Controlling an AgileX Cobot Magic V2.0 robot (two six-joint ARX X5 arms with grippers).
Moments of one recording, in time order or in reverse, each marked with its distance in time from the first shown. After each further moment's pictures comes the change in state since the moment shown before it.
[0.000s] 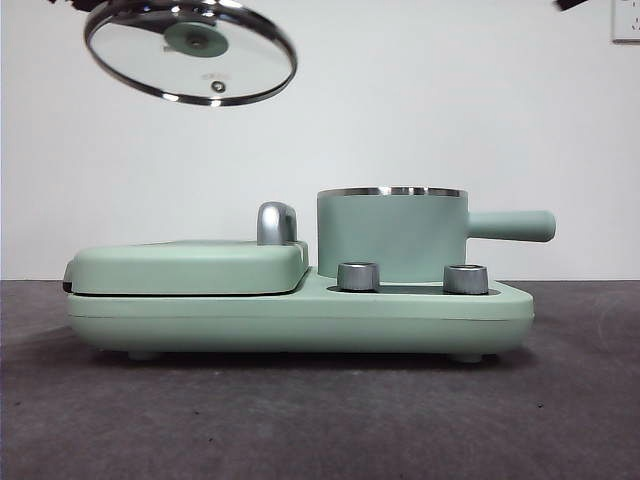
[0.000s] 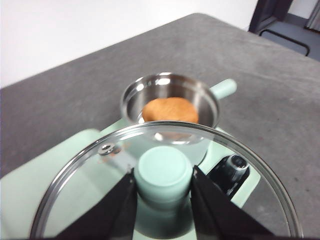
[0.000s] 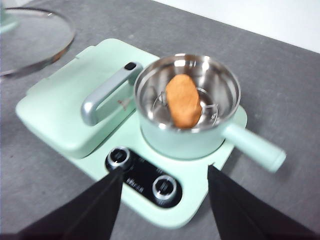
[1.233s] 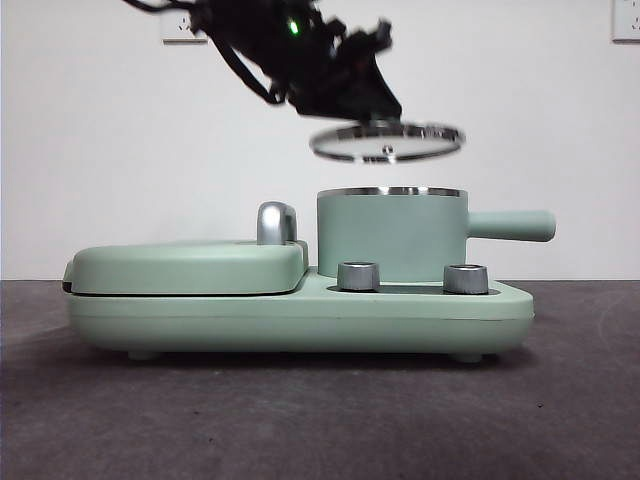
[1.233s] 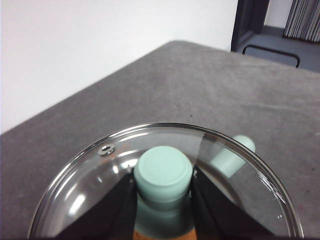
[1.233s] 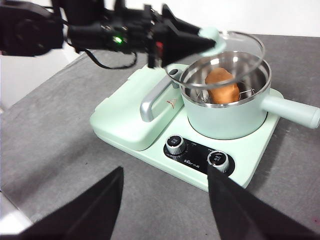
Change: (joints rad) left arm -0.224 0.671 0.333 0.452 -0.130 0.007; right arm 0.001 -0.407 -0.141 -0.120 -0.095 0.232
